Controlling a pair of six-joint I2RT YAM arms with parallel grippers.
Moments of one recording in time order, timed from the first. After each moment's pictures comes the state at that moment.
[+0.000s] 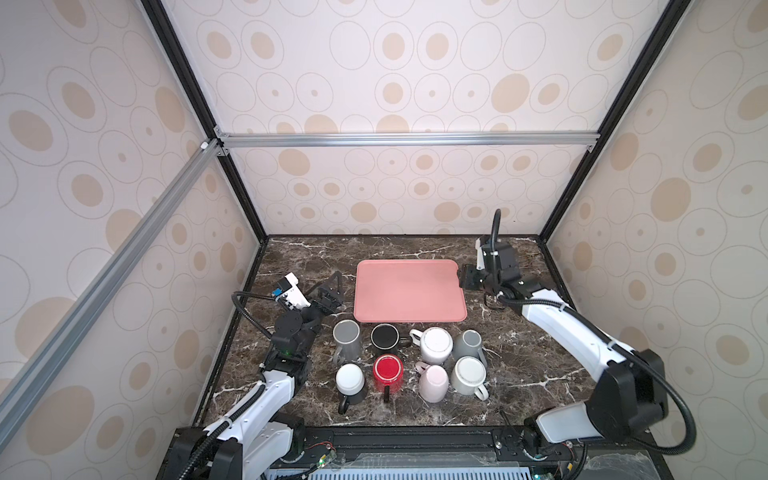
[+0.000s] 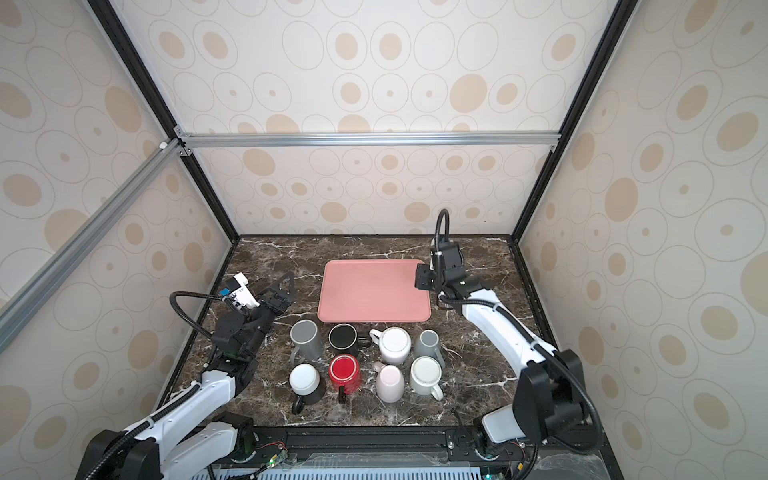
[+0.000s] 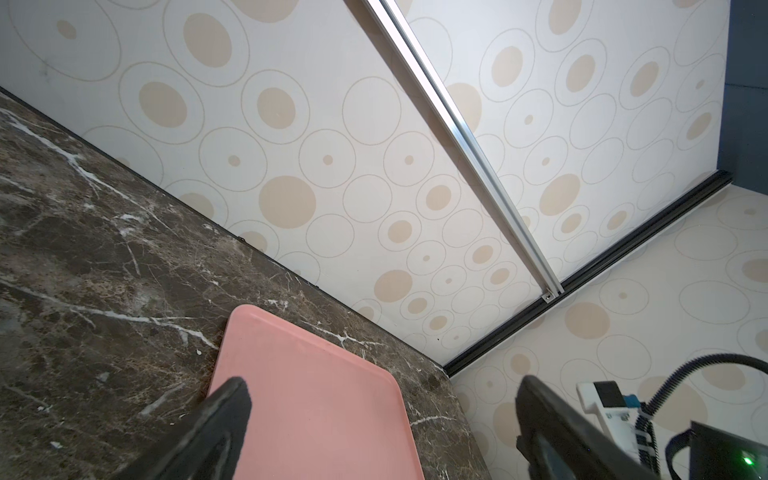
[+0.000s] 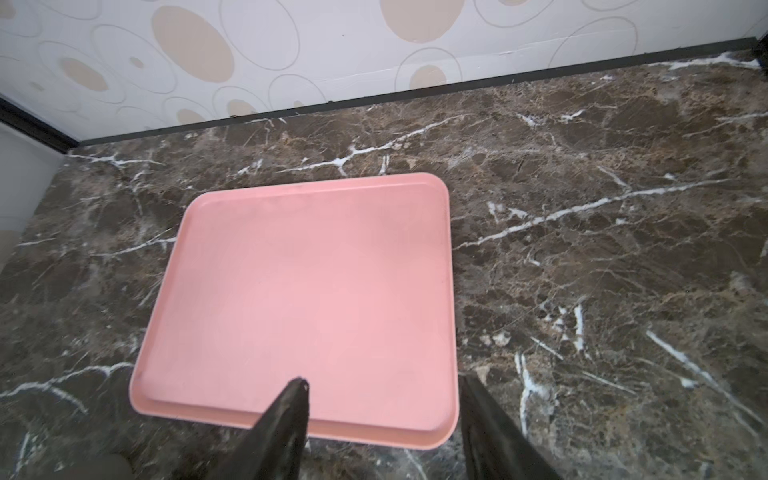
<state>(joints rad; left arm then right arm) -0.23 0.99 0.35 0.75 0.03 -0.85 0.37 1.38 1.10 -0.39 0.09 0.38</state>
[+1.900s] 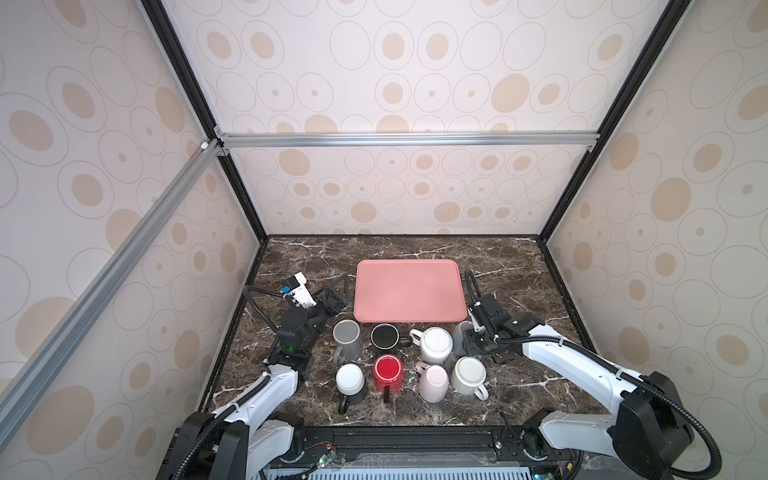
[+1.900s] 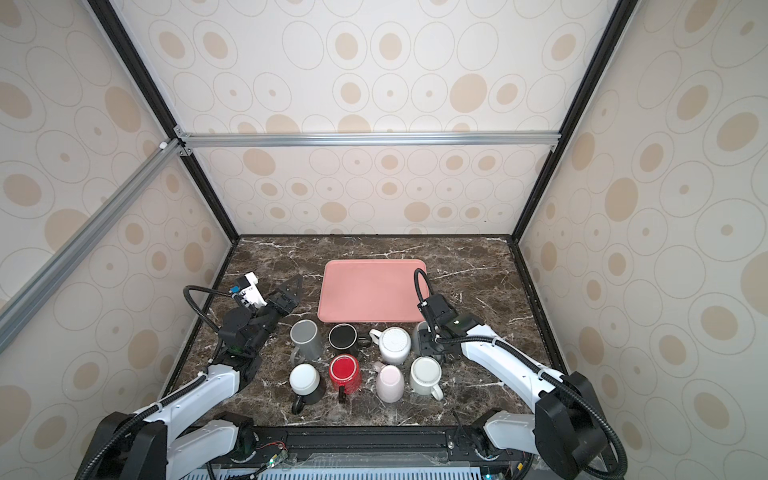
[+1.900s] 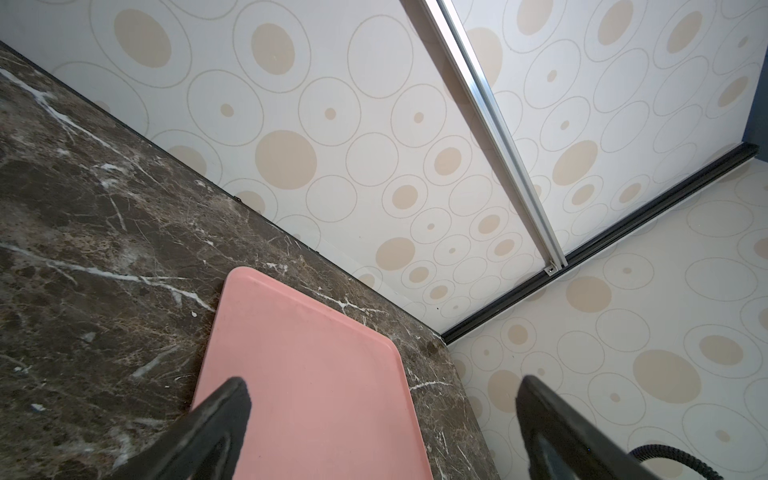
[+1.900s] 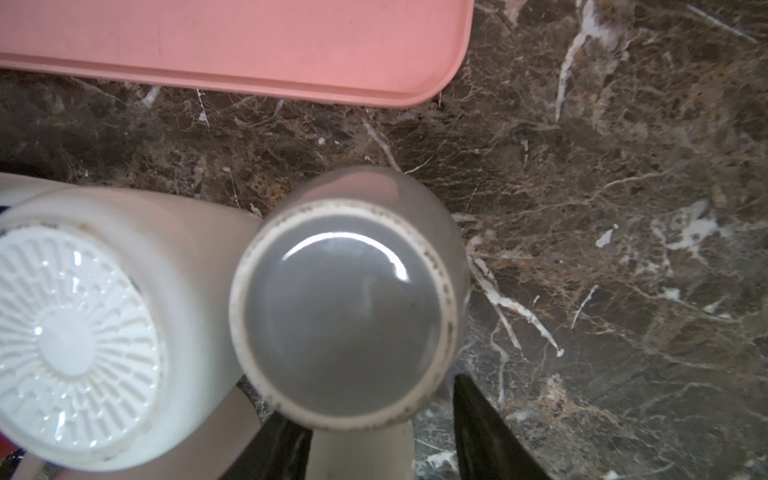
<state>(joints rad) -0.23 1.08 0.35 0.75 0.10 -0.88 0.53 1.26 0.82 -0.77 0.08 0.41</state>
